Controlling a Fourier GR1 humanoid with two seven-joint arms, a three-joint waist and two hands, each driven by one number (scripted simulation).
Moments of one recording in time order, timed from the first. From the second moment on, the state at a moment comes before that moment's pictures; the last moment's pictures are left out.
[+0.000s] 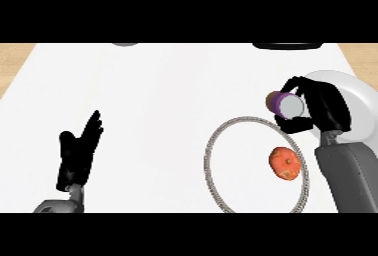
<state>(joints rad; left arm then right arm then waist) -0.04 0.16 -0.06 -1.47 -0.03 0.18 0.24 -0.41 -0.28 0.00 -1.34 0.91 -0.02 0.11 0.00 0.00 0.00</state>
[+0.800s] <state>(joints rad) -0.04 0.14 -0.04 -1.45 -0.05 0.16 0.22 -0.49 -0.43 -0.28 -1.23 0.85 -0.13 0.14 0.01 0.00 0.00</state>
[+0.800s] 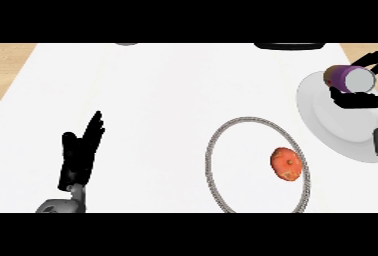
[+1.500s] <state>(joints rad) -0.05 0.12 -0.04 -1.44 -0.06 0.15 0.20 -0.66 -0.58 -0.36 -0.61 0.84 -0.14 -0.08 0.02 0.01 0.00</state>
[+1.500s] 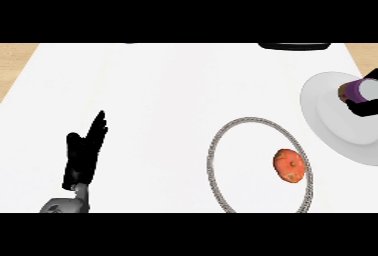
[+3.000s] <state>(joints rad) -0.06 0.11 -0.03 -1.46 -0.07 0.15 0.23 -0.67 -0.76 -0.71 -0.22 0.41 0.34 -0.66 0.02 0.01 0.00</state>
